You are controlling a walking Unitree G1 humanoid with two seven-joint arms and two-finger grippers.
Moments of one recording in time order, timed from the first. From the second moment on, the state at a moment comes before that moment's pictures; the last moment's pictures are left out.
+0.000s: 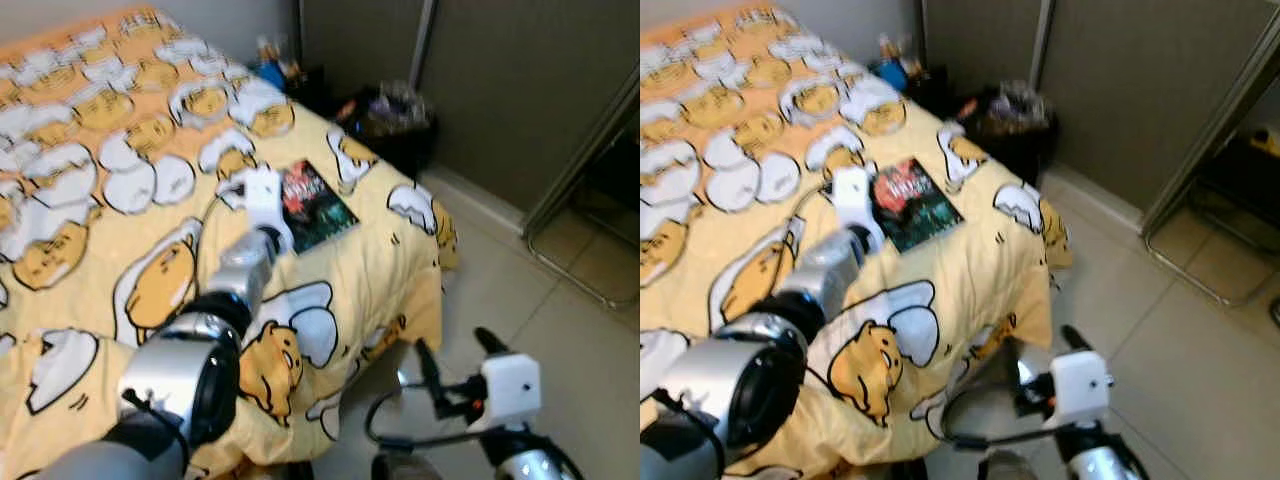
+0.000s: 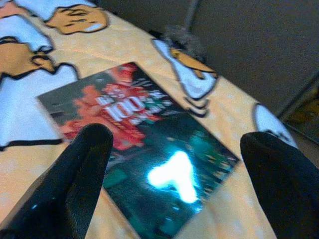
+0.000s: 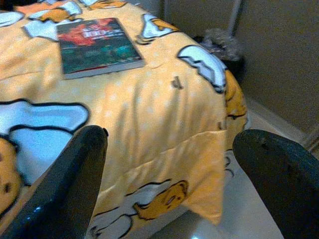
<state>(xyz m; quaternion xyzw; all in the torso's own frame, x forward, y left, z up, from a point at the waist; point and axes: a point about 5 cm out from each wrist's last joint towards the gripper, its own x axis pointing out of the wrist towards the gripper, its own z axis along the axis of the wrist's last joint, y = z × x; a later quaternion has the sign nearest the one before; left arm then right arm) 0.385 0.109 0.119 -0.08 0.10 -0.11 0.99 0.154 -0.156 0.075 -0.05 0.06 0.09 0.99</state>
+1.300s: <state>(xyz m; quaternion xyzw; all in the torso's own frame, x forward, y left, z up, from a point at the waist) 0.388 0.103 0.124 -0.18 0.10 -0.08 0.98 0.121 -0.134 0.091 -0.03 0.08 0.10 0.99</state>
